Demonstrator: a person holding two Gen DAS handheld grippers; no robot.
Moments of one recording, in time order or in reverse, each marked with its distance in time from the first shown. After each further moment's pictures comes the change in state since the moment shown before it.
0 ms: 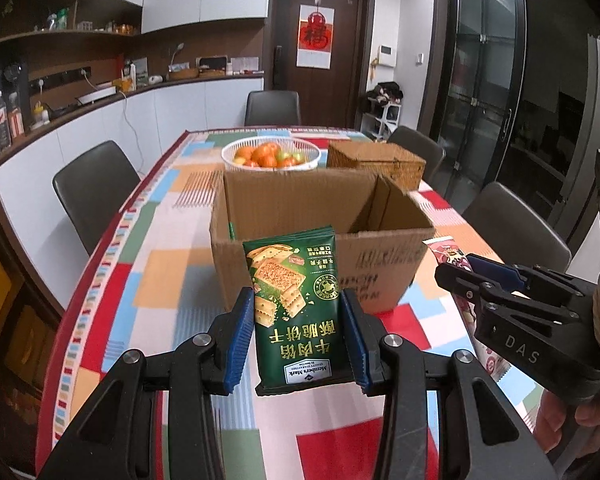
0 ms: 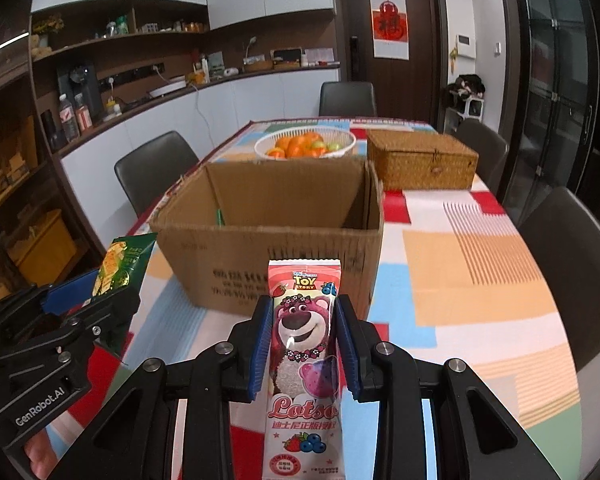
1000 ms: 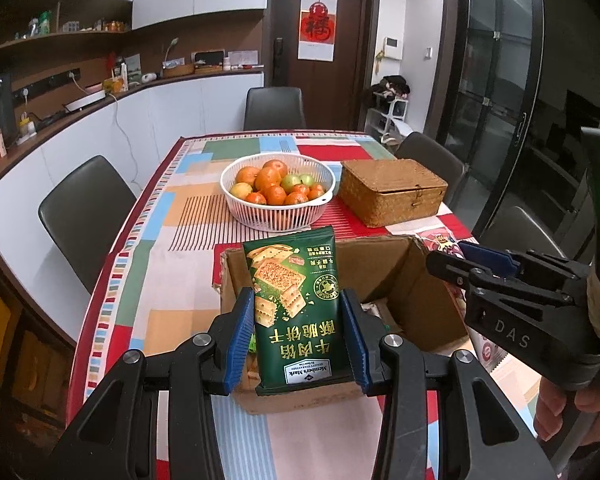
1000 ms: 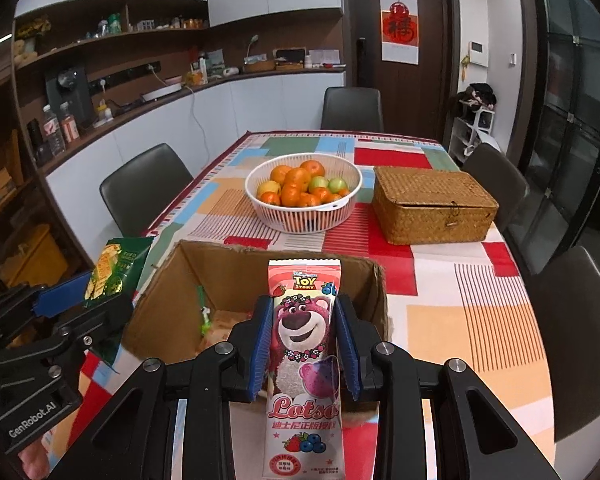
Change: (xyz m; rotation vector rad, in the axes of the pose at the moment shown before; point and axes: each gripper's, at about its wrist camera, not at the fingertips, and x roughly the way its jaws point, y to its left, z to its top) left arm 0.070 0.022 0.105 0.009 0.065 0.004; right arm 0.066 -0.005 0.122 -0.030 0.034 0.002
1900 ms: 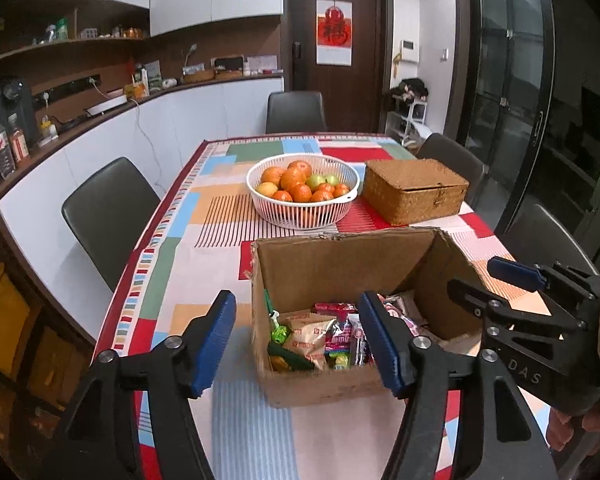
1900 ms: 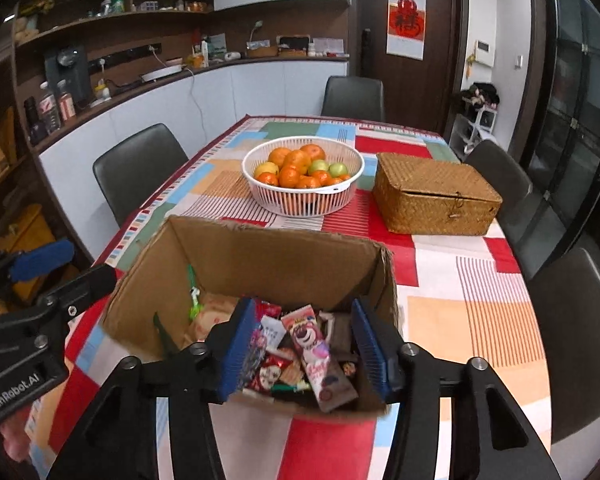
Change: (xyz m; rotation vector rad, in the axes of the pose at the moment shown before) left arm -0.021 0.008 -0.024 0.001 -0.044 0.087; right arm 0.005 0.010 -0.022 -0.051 0.022 -0.033
